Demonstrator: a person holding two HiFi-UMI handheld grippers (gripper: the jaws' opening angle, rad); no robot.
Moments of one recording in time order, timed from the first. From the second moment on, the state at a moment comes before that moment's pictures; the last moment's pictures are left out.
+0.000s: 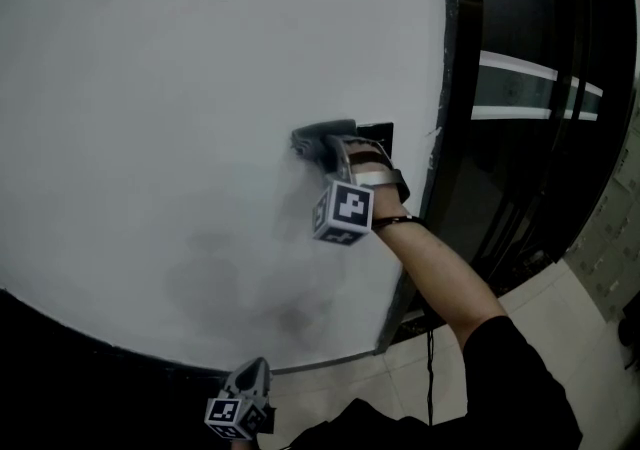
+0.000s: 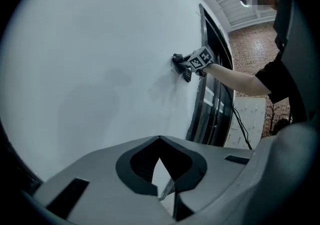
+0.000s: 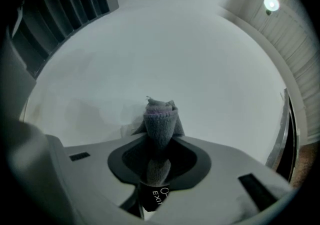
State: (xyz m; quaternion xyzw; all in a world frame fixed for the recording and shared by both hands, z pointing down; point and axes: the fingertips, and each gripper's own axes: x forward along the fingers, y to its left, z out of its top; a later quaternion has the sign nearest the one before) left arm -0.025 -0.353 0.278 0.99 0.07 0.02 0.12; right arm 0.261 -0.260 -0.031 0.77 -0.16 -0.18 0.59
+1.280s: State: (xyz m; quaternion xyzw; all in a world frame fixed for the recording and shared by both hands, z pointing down) left arm 0.005 -0.324 0.263 0.99 0.12 0.04 0.11; right arm 0.237 -0.232 -0.004 0.77 -0.23 -0.18 0.56
